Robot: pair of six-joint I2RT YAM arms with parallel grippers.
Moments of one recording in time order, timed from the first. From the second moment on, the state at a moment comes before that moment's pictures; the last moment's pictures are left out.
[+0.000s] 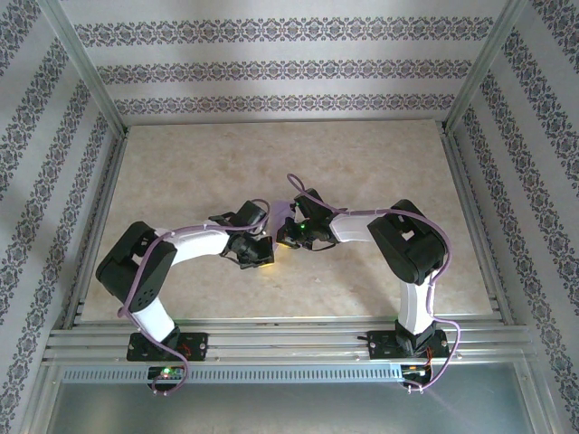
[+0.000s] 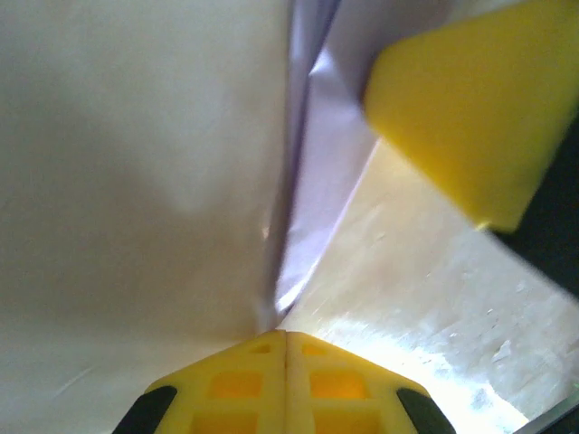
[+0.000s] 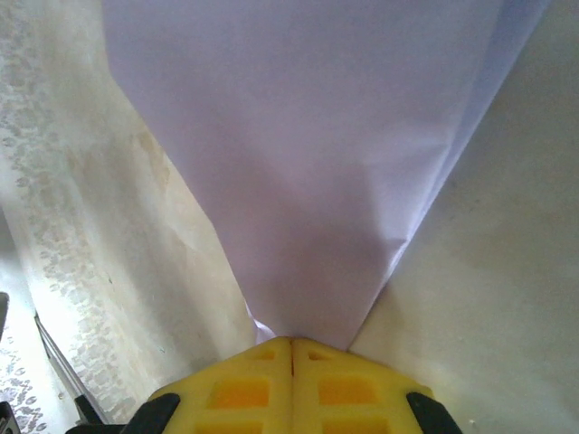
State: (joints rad) left arm -0.60 1.68 0.87 -0.40 0.37 -0.81; right arm 0.63 1.93 0.99 -0.01 -0.51 0.92
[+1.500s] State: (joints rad) left arm -0.54 1.70 0.86 -0.21 0.36 -0.86; right arm 0.62 1.94 0.97 0.06 -0.53 0.97
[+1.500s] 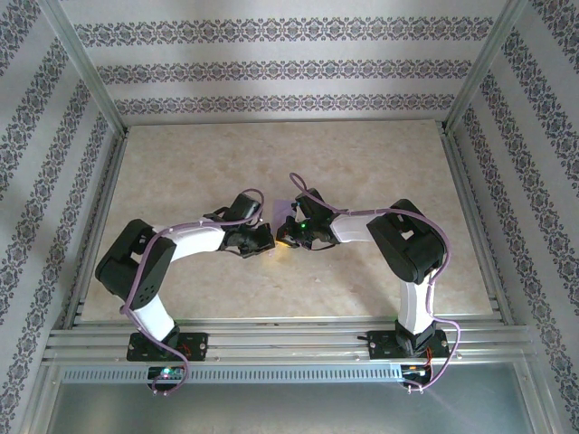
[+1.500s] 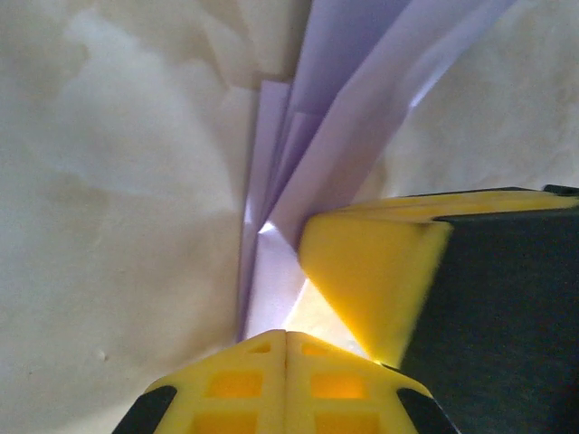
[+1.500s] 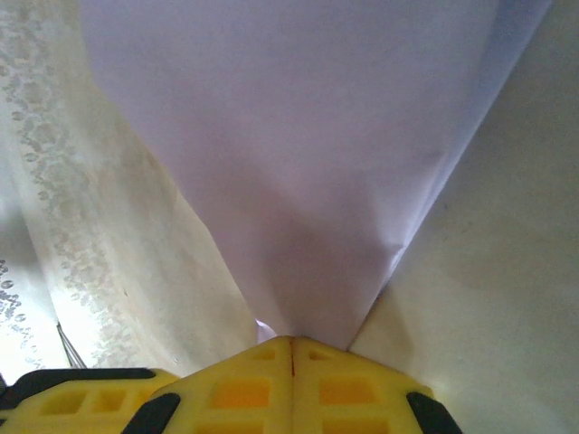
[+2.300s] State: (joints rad) left arm -0.54 1.72 0.86 -0.21 0.34 -0.86; right arm 0.48 1.90 1.01 0.11 -0.60 0.78
